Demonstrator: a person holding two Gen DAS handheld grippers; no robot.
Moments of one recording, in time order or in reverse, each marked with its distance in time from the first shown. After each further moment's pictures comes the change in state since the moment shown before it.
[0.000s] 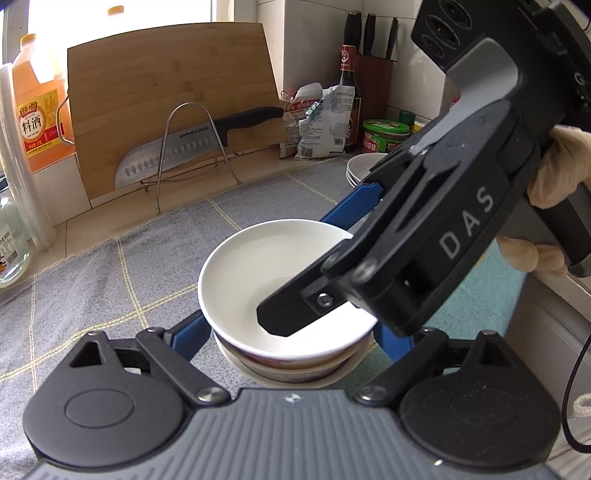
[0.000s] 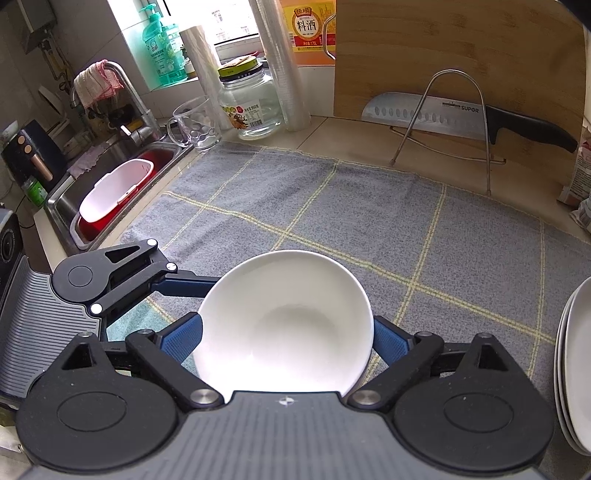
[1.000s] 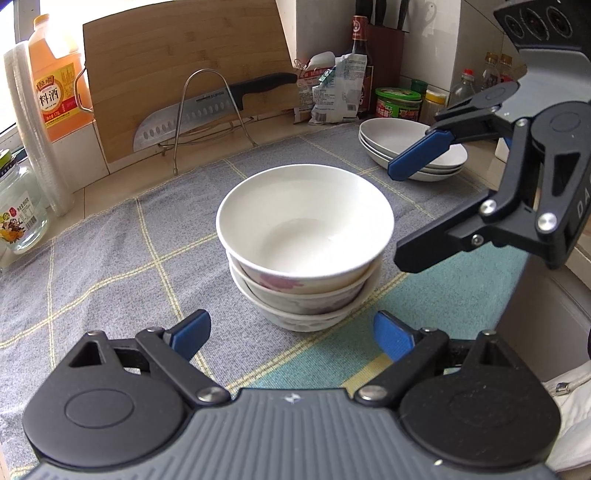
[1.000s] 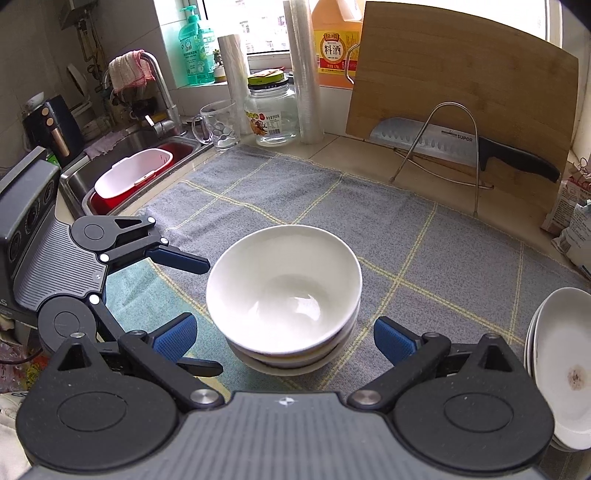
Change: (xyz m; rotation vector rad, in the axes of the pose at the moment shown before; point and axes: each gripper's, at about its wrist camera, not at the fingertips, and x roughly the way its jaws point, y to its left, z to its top) left arm -0.014 -0.009 -0.021 -0.012 0.103 0.058; right arm -0.038 0.005 -0.043 -0.144 -0.064 -0.035
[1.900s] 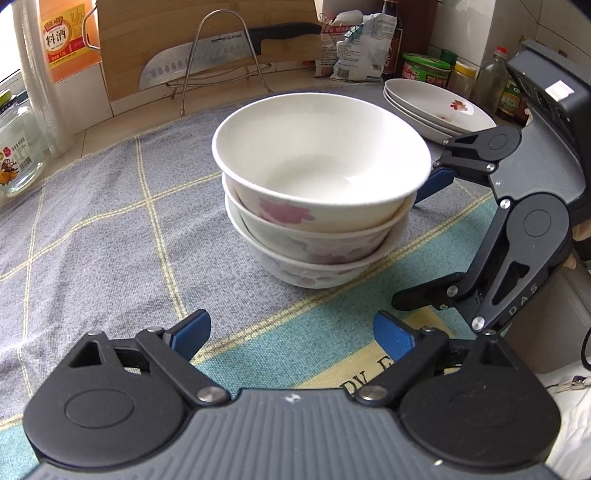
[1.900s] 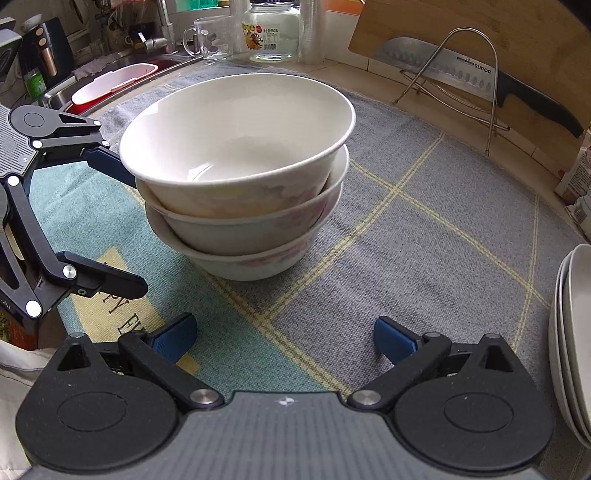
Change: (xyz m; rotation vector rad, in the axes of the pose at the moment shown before) left arm 0.034 0.001 -0.013 -0.088 0.120 0.003; right arm 0.072 -0.015 -0.058 -0.136 0.149 -0.078
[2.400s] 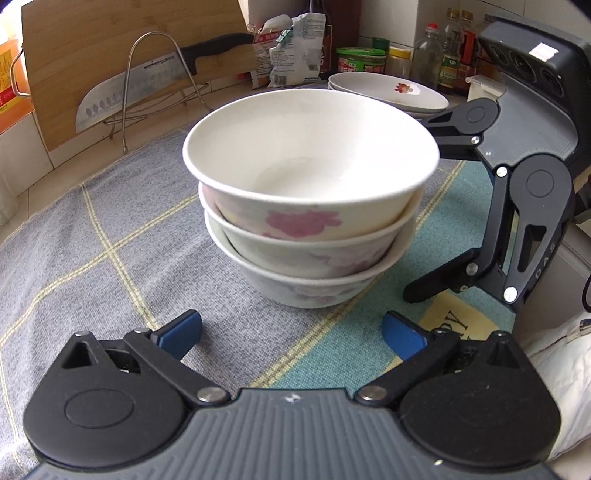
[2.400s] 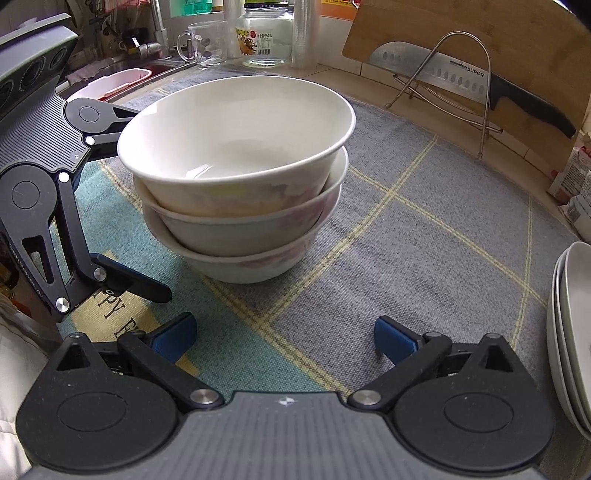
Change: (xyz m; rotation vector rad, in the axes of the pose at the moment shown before) left arm 0.023 0.019 0.002 0.245 -0.076 -0.135; right arm -0.002 0.004 -0.007 0.048 -0.038 -0.028
